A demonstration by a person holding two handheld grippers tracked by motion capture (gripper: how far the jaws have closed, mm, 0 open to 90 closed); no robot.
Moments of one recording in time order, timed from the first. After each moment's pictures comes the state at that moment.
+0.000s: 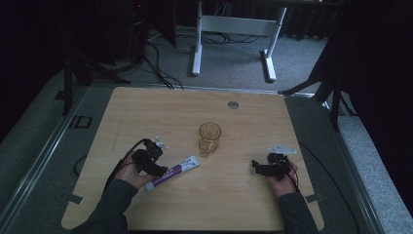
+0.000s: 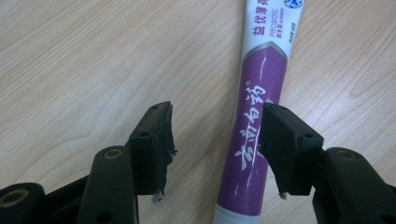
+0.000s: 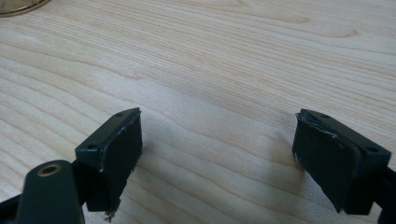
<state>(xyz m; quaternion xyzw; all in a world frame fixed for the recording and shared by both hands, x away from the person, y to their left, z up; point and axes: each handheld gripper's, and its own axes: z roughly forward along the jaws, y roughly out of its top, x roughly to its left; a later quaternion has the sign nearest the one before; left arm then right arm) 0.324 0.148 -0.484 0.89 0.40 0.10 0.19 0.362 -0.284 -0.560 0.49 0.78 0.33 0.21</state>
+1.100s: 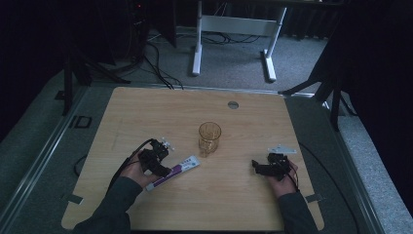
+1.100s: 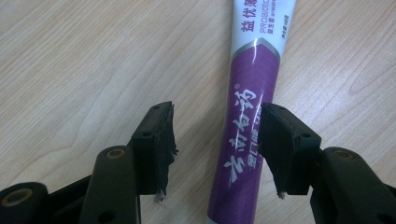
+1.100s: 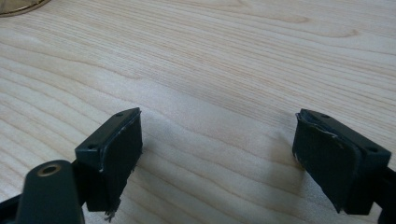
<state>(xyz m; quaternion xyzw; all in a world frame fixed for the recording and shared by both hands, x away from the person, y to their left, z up) 0.331 0.133 -0.489 0.91 0.39 0.08 0.16 0.362 -0.284 -0.560 0.49 0.78 0.33 0.21</state>
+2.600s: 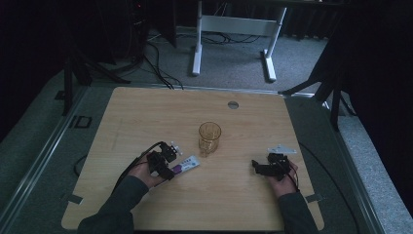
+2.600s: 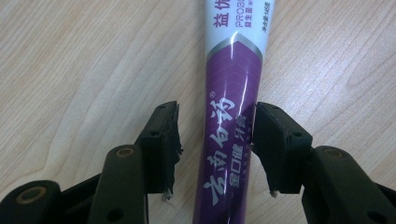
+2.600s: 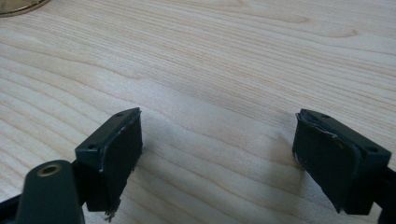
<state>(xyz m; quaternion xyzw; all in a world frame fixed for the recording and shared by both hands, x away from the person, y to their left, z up) 0.335 0.111 -0.503 0.93 0.35 0.07 0.12 0.362 -0.284 -0.560 0.49 0.78 0.33 0.21</state>
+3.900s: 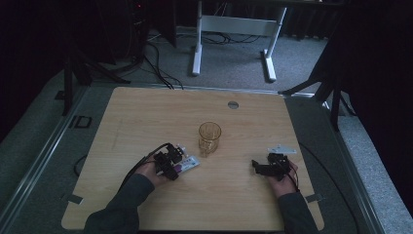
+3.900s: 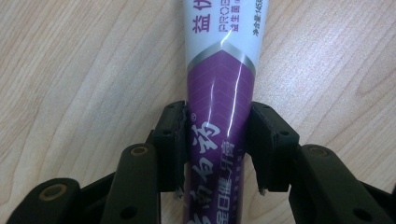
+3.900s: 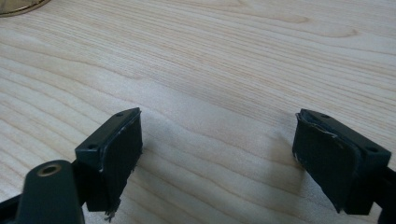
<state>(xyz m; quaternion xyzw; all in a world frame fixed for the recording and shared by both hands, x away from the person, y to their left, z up) 0.346 0.097 -0.519 0.94 0.33 0.05 0.09 0.362 -0.284 -0.560 0.49 0.78 0.33 0.21</state>
